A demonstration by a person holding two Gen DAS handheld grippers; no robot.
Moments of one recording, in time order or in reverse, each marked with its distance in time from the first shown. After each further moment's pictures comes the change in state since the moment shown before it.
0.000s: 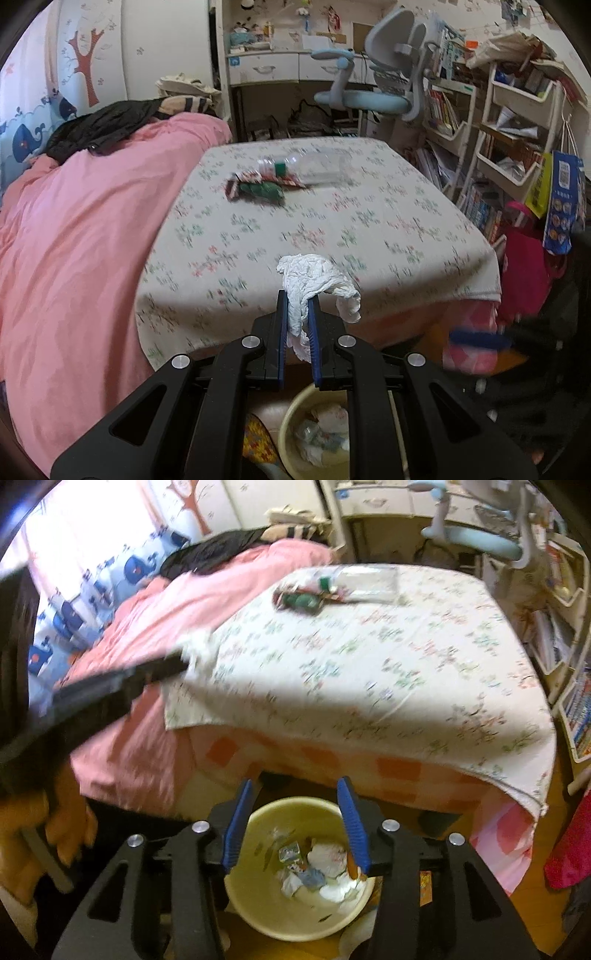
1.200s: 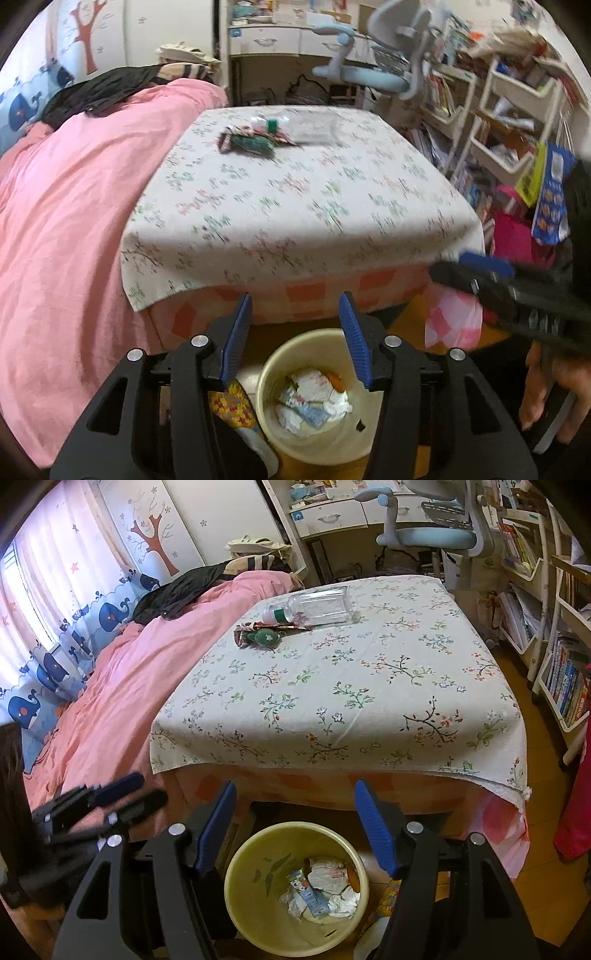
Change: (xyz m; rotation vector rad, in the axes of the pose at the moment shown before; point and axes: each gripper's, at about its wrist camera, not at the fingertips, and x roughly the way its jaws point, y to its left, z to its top) left arm -0.007 0.003 -0.029 -0.081 0.081 -0.038; right arm -0.014 -0.022 0.002 0.136 -0.076 -0.014
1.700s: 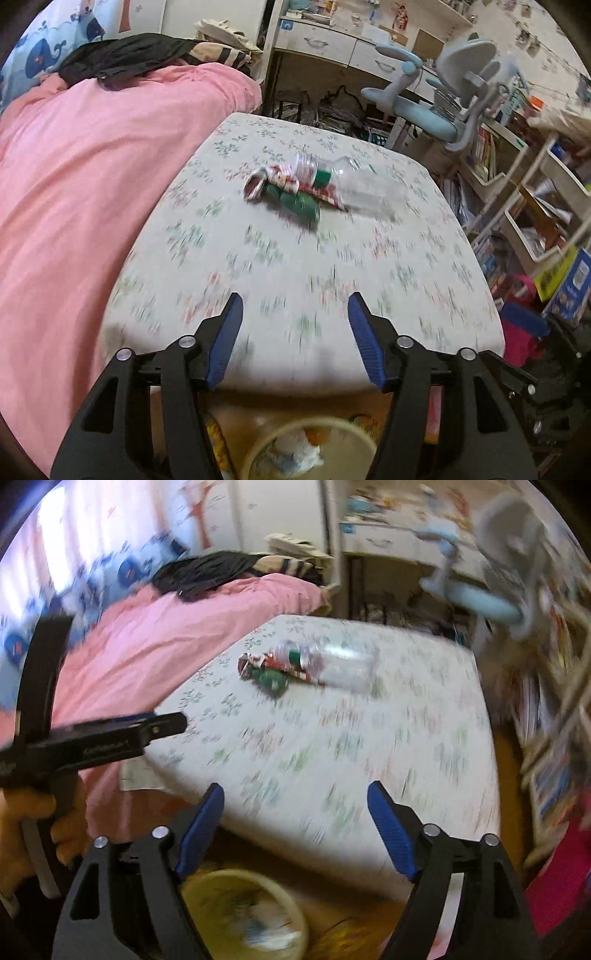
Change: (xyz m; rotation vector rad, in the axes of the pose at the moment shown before) left arm 0.091 0.053 0.119 -0.212 0.013 -0.018; right arm 0.044 0.023 0.107 -0.394 0.003 -0.109
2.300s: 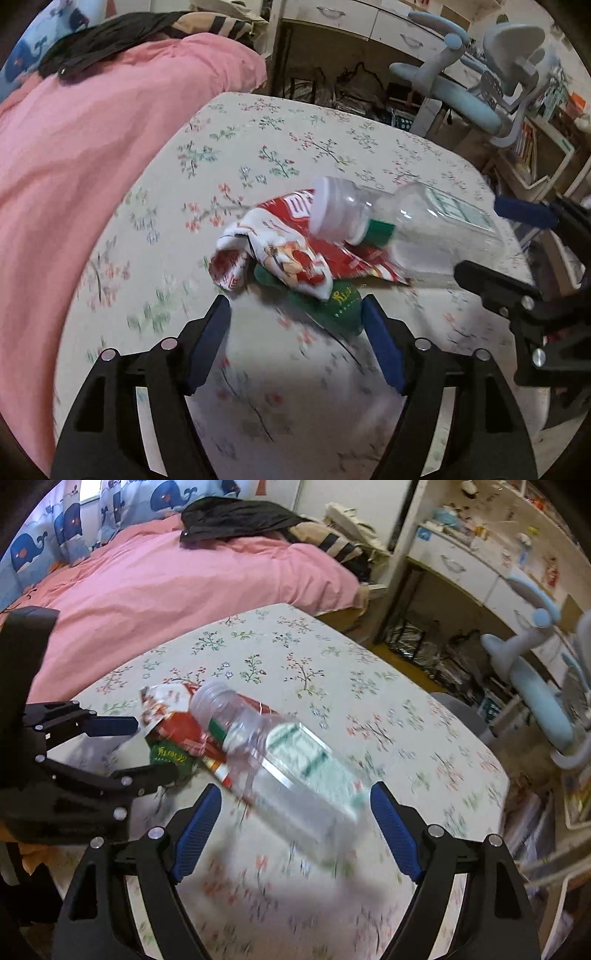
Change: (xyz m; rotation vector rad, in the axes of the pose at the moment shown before) left arm 0.155 0.003 0.089 0.017 0.091 0.070; right arm 0.163 -0.044 0.118 -0.281 0.131 0.025
